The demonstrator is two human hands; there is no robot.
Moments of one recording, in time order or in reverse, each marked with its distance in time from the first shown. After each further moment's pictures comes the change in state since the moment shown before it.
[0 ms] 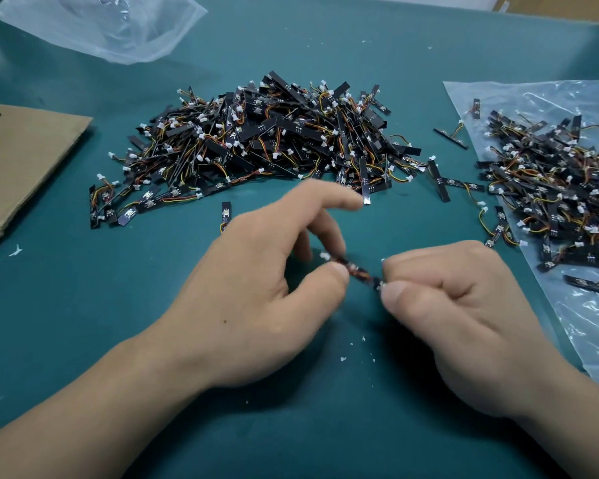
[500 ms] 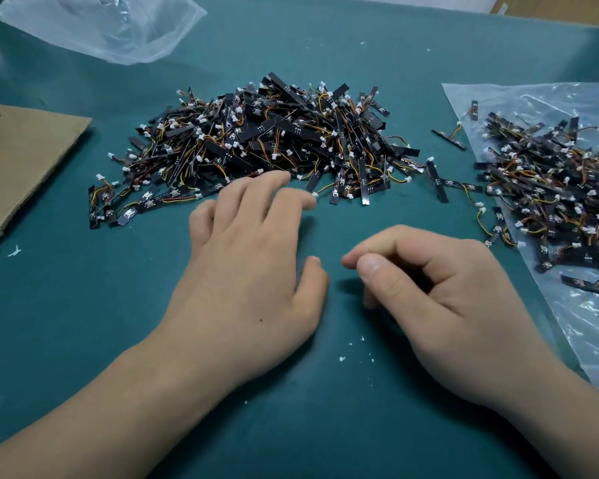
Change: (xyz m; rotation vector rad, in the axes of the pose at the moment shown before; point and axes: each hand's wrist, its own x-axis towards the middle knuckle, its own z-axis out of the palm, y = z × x) left_hand -0.001 -0.014 0.011 0.575 0.071 -0.179; right_hand 0.000 0.005 0.007 -0.087 0.081 0.124
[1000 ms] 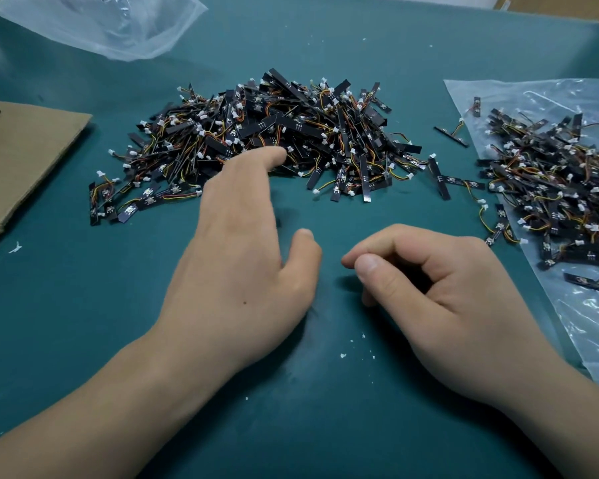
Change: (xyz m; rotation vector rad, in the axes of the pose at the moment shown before) left_hand 0.004 -0.001 0.000 -0.353 0.141 -0.094; right_hand 0.000 -0.002 -0.001 -0.021 -0.014 0.023
